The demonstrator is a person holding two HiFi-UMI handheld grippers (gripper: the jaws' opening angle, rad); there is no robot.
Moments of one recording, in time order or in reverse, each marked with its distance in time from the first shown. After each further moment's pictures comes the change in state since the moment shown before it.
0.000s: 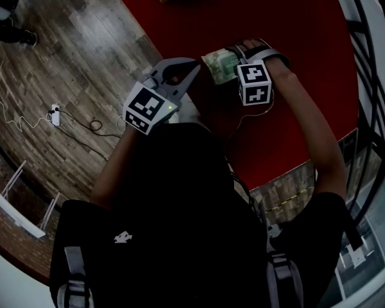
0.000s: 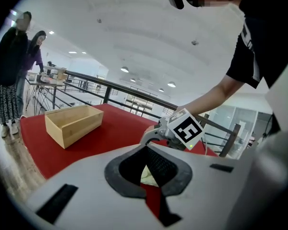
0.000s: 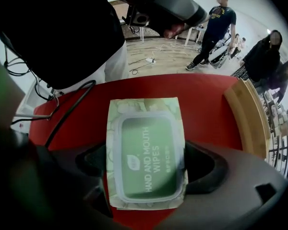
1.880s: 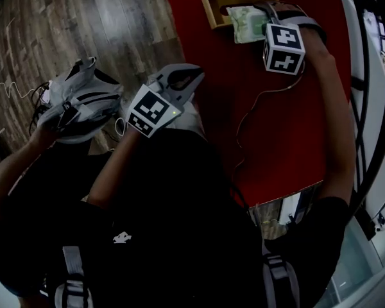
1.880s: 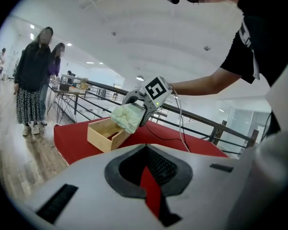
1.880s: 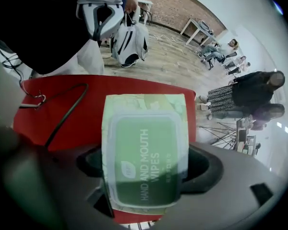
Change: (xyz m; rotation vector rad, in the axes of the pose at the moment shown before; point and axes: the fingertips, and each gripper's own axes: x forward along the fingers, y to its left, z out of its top) left arm -0.084 0.101 0.023 -0.061 -0.093 0.191; right arm -0.102 -0.273 0.042 -0.217 0.209 -0.216
